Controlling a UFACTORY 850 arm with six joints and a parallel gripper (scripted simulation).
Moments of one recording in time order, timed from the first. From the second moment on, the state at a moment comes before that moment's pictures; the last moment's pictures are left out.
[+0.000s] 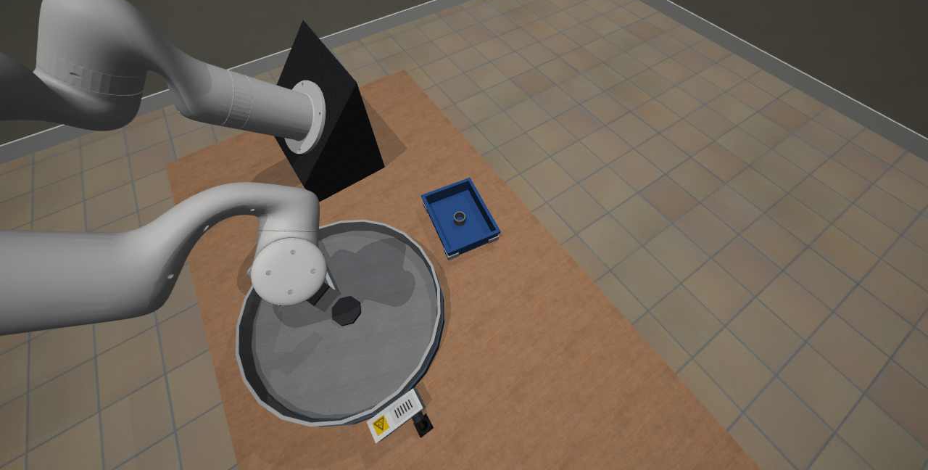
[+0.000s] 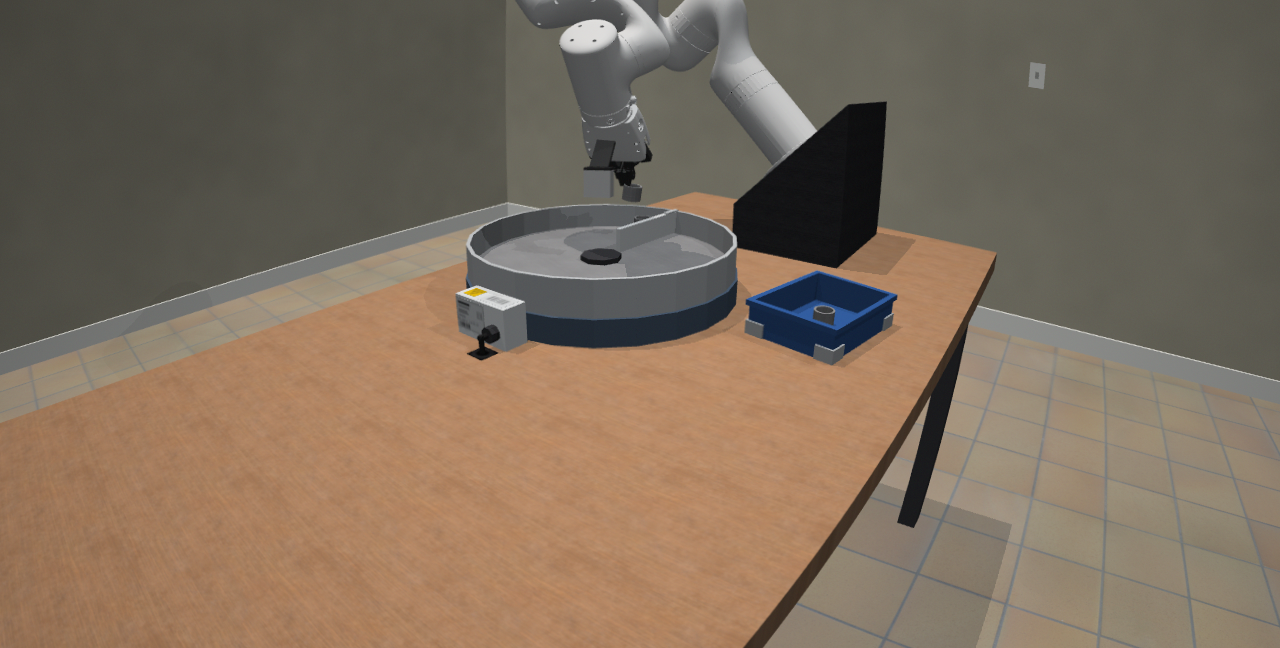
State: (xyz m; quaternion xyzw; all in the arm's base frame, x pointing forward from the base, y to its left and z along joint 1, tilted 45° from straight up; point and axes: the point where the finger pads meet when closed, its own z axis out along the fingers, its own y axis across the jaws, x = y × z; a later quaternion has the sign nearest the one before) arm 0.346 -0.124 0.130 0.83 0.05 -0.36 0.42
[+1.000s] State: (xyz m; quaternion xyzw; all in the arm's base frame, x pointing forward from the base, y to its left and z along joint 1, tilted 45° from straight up) arm 0.346 -0.066 0.072 0.83 0.06 -0.36 0.42
